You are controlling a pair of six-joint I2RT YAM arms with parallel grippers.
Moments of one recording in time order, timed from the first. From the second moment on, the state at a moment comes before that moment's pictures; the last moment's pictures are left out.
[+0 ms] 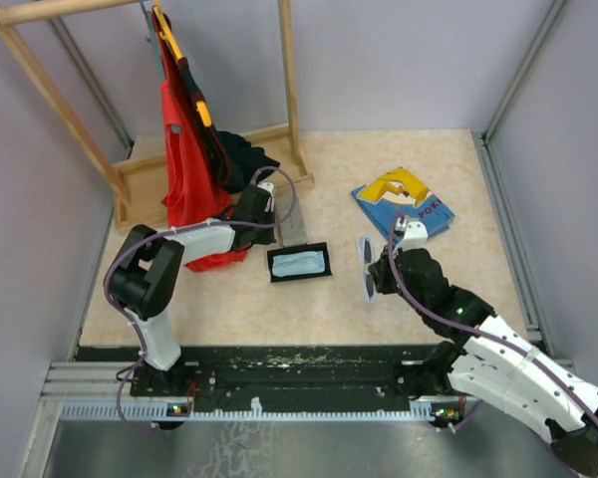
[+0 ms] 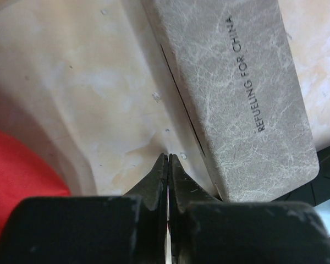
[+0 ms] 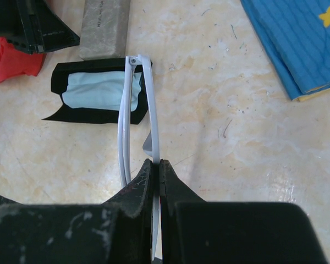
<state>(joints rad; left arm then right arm) -0.53 1.82 1.04 -0.03 -0.11 -0.33 0.76 0.65 0.60 -0.45 0.31 0.48</state>
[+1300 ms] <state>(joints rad) -0.68 1.71 0.93 -0.16 0.07 -0.27 0.76 0.74 0.62 -0.56 0.24 0.67</state>
